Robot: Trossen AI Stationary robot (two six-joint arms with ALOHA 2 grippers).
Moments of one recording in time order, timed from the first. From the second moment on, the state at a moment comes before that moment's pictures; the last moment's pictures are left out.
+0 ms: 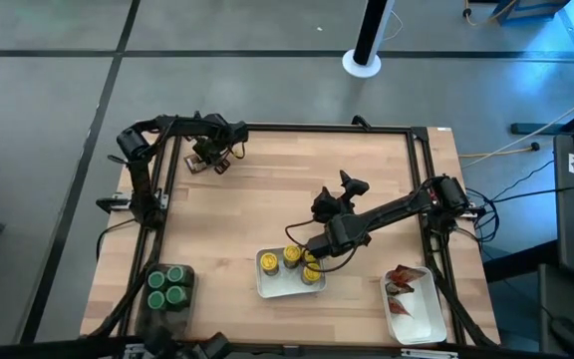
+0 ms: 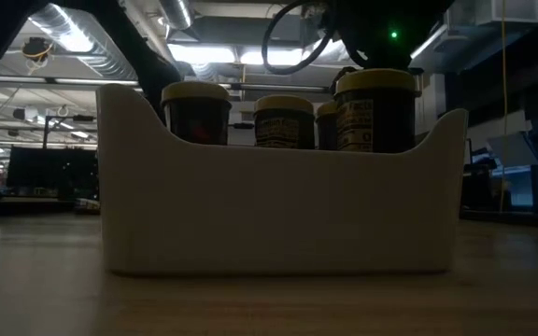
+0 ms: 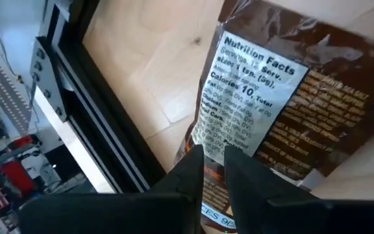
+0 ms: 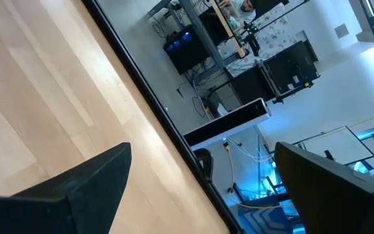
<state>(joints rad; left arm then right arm) 0.75 1.88 1.10 -1.06 -0.59 -0.26 0.30 1.94 1.49 -1.52 1.25 1.08</state>
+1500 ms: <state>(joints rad) 0.47 1.96 1.11 -1.06 -0.53 -0.17 0.30 1.94 1.49 -1.54 1.25 1.07</state>
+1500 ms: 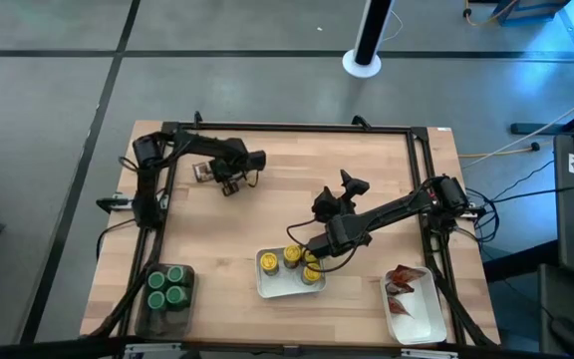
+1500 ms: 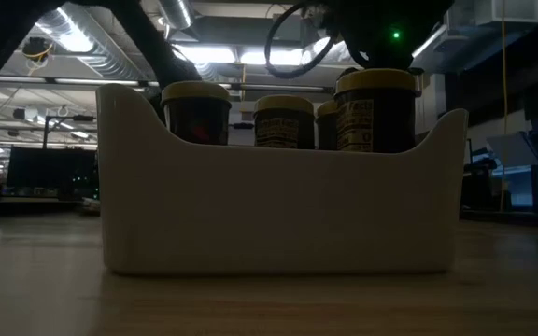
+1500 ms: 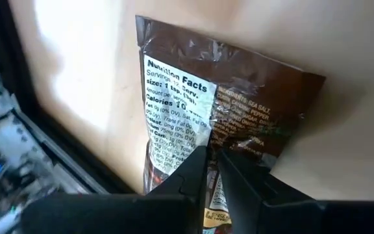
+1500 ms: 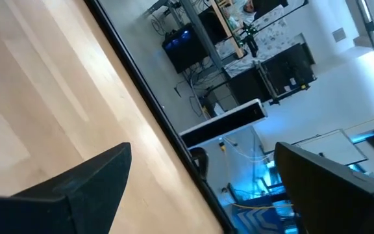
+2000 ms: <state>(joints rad) 0.22 1.88 1.11 -0.71 -0.29 -0.15 0.30 1.94 1.49 -1.57 1.25 0.96</state>
